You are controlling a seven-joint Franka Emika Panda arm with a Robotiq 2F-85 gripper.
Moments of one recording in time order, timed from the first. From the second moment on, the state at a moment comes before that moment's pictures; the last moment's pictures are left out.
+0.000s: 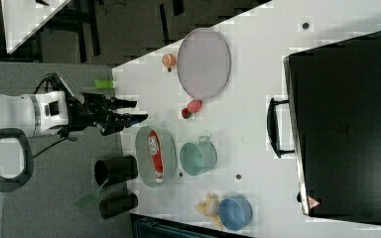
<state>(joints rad) -0.03 0.03 0.02 -1.78 -0.01 0.21 -0.06</state>
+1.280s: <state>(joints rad) -0.03 0.07 0.64 -1.88 0.02 0.29 -0.01</state>
